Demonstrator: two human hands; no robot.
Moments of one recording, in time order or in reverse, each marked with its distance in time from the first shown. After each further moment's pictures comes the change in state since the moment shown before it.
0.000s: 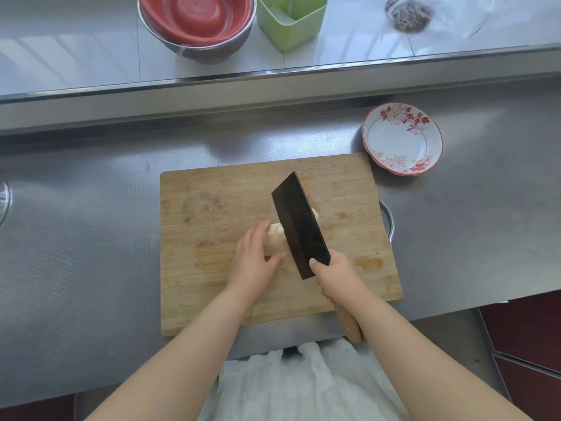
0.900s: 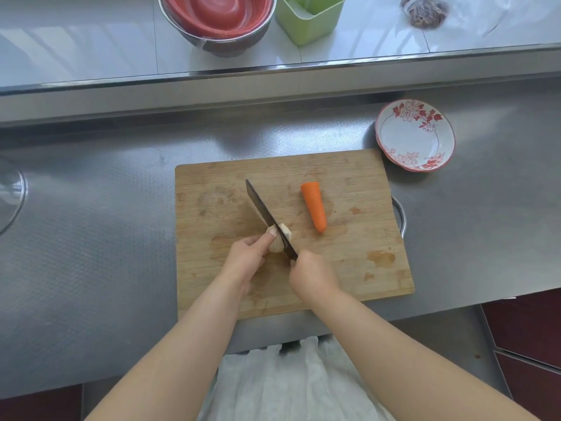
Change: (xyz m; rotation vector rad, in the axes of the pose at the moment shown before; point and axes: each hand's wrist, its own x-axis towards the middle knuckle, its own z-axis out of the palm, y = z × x) left_hand -0.003 -0.014 -0.034 -0.874 -0.167 -0.531; right_hand -0.018 -0.041 0.064 -0.684 0.053 -0.048
